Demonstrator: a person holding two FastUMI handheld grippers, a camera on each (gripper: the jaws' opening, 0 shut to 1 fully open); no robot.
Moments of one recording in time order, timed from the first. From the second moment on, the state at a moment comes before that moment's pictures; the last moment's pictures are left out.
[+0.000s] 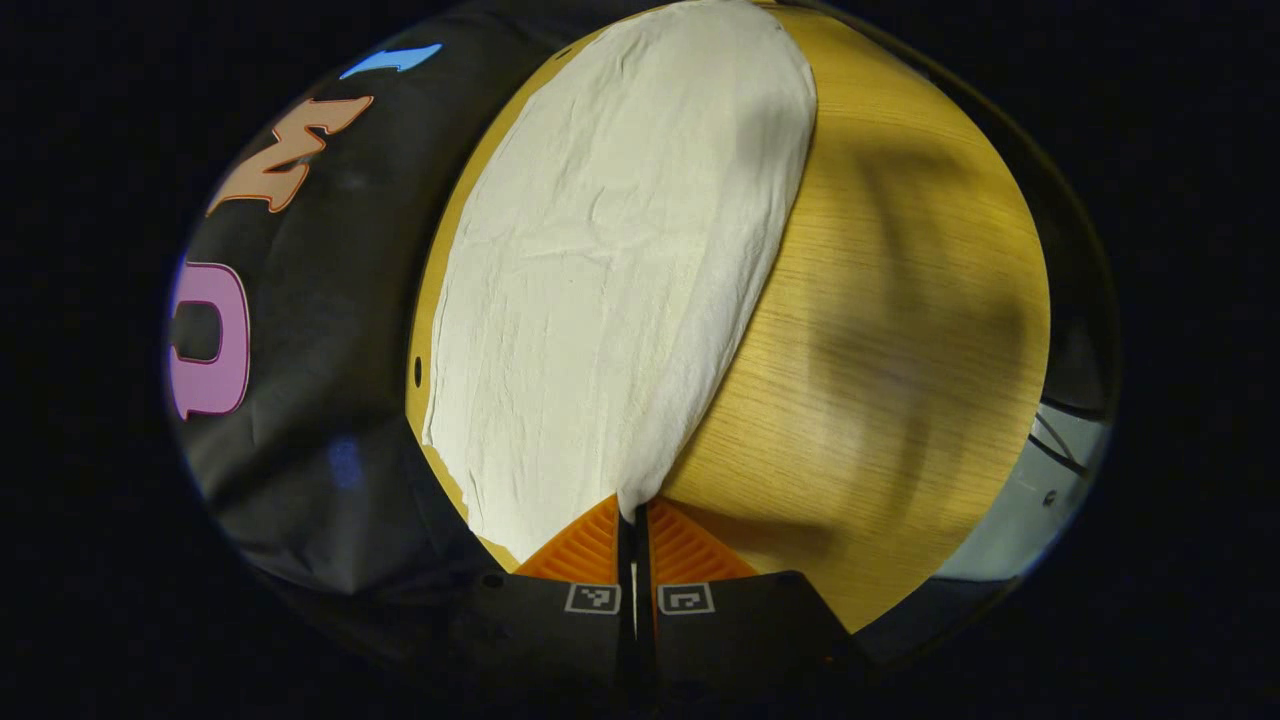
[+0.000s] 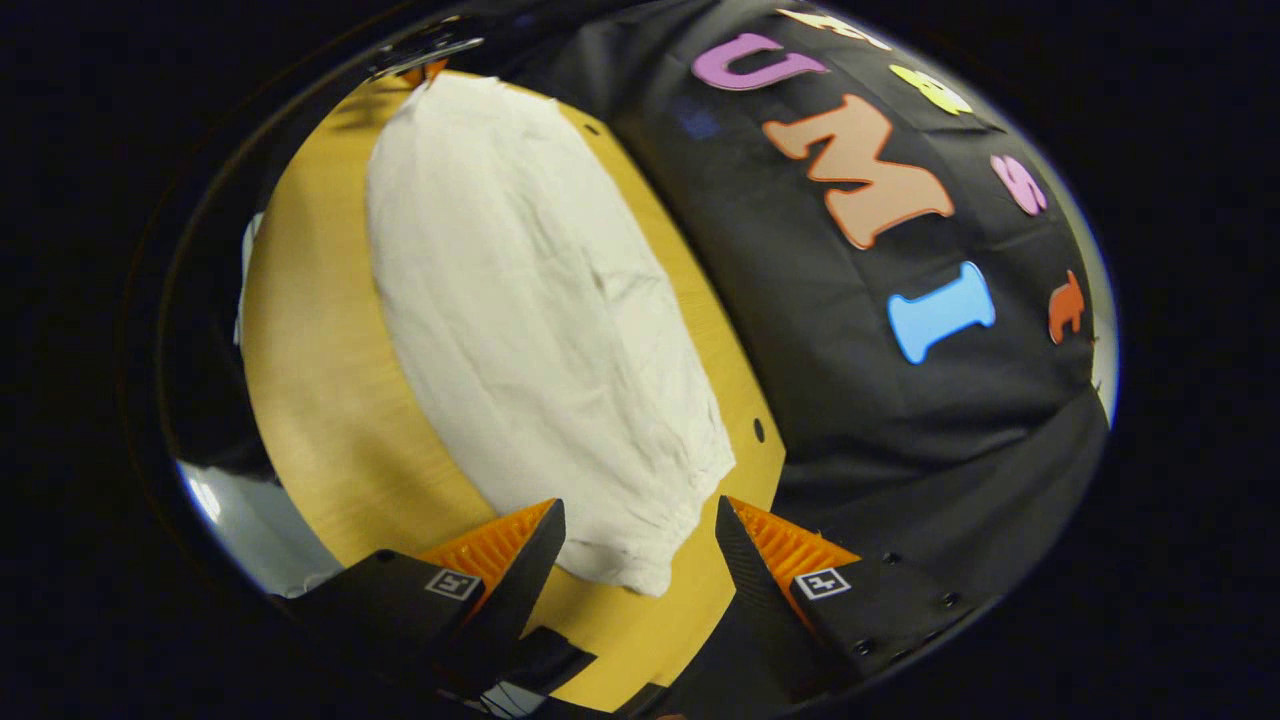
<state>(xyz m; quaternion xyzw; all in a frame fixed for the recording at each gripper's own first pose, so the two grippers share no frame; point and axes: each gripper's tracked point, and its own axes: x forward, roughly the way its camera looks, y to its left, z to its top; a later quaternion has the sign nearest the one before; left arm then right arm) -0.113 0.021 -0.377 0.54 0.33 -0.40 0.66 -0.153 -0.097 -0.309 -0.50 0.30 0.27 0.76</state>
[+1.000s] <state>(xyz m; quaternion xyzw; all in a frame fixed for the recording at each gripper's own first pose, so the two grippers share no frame) -0.115 0.017 -0.376 0.55 0.34 -0.38 0.66 -0.148 -0.110 -0.387 -0.54 0.34 0.31 0.70</state>
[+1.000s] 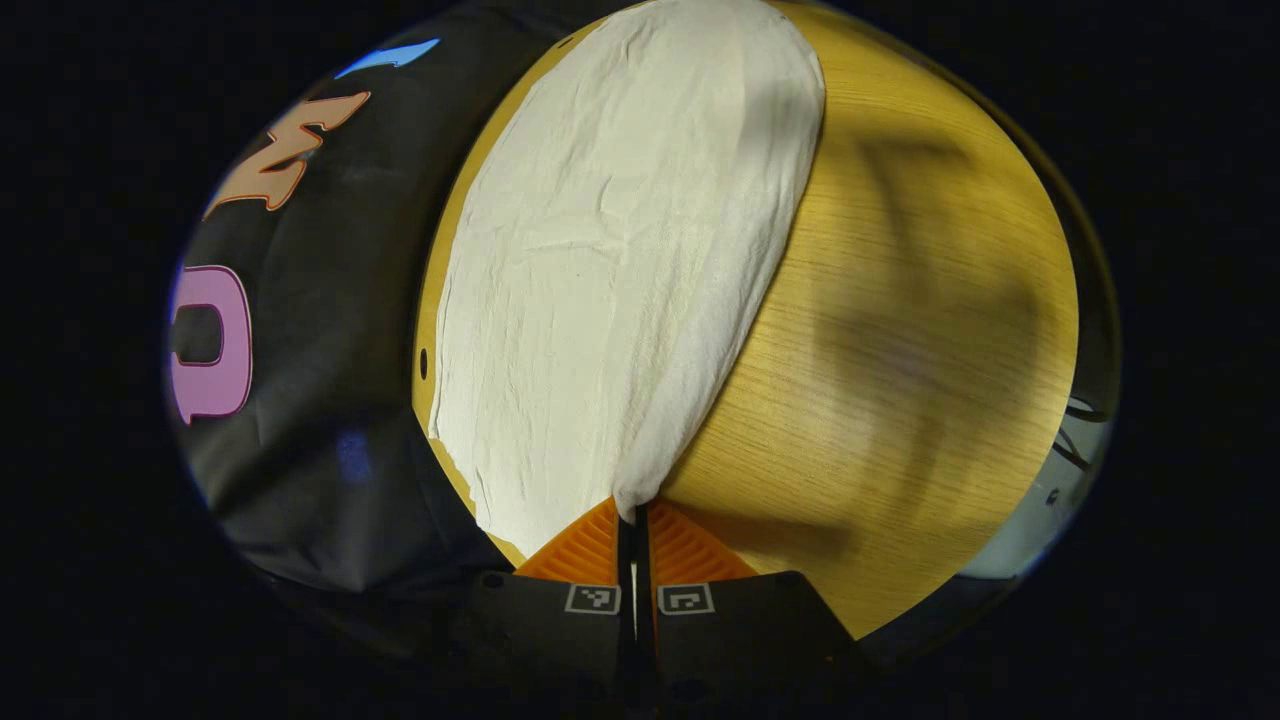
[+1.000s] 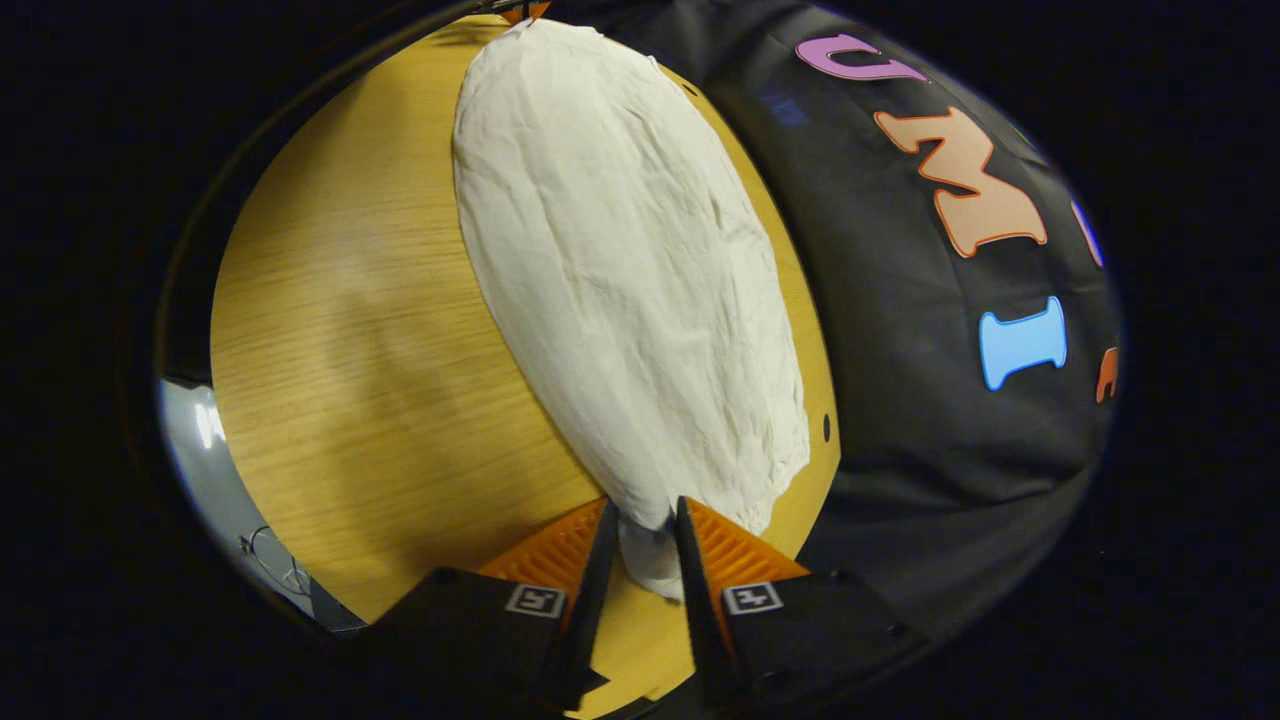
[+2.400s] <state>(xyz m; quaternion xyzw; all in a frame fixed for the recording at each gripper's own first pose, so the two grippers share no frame) 0.084 -0.014 -0.251 0.43 0.30 -0.17 0.83 0.053 -0.102 -0.273 -0.39 0.29 0.07 0.87</state>
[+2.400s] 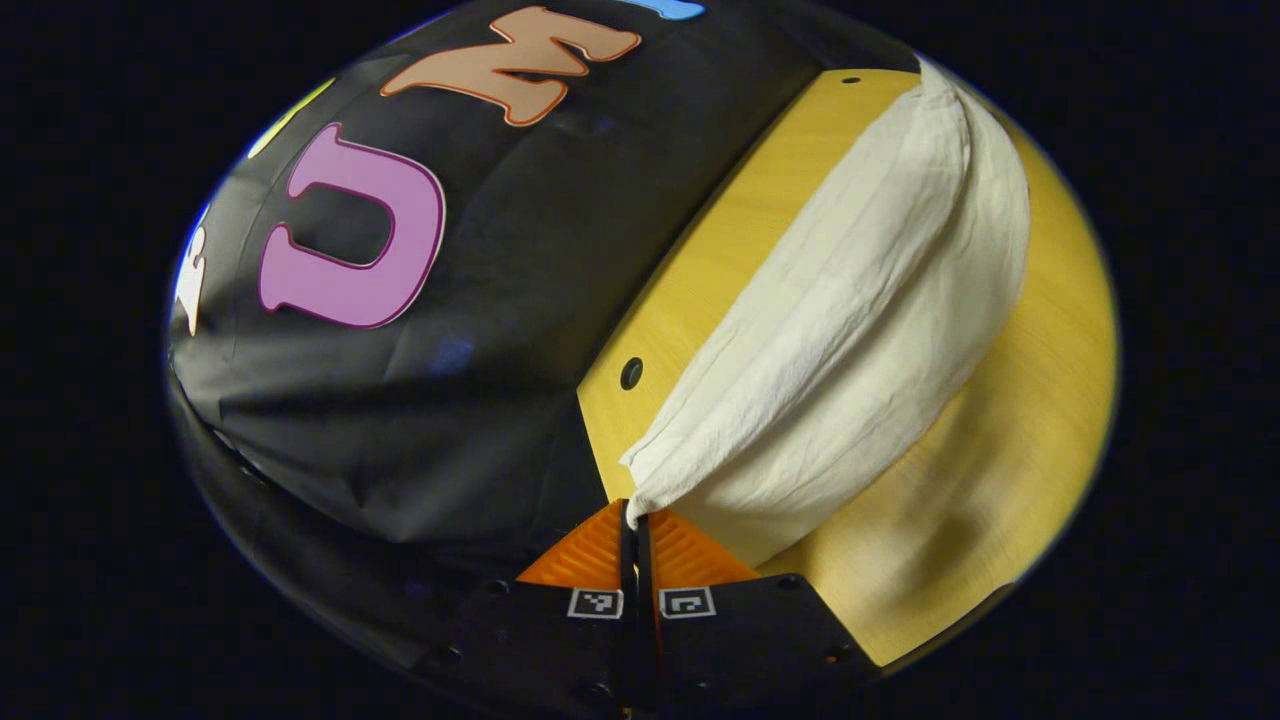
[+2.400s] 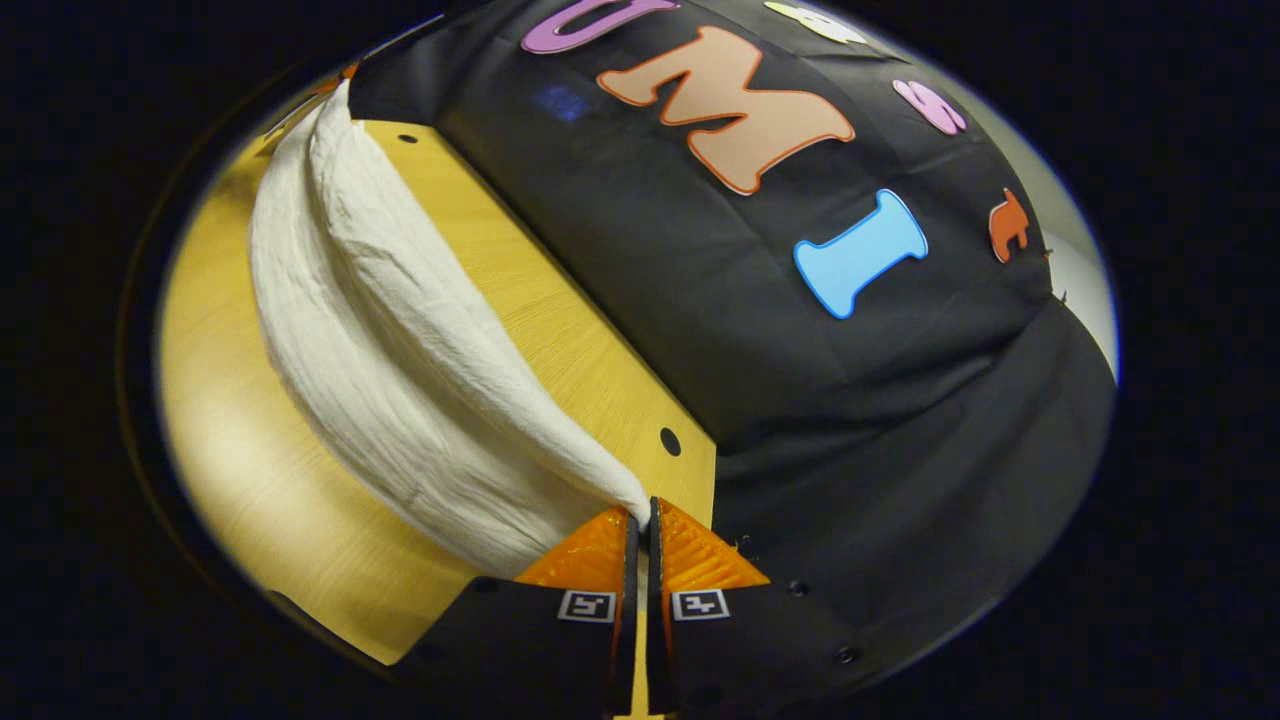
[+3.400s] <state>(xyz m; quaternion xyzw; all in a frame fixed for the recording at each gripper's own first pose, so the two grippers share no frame) 0.189 -0.076 -0.319 0.35 0.32 -0.11 0.88 0.159 -0.073 -0.398 -0.27 0.36 0.05 0.89</state>
